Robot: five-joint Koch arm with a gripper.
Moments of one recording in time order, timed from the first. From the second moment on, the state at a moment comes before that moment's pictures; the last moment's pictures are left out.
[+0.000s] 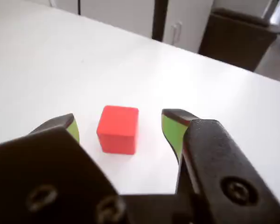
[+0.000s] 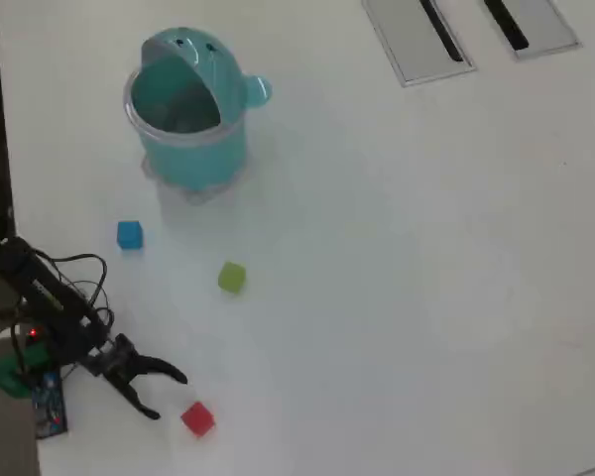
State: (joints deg) arm 58.4 126.6 168.0 -22.3 -94.0
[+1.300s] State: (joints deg) arm 56.0 80.4 148.5 -33.4 -94.0
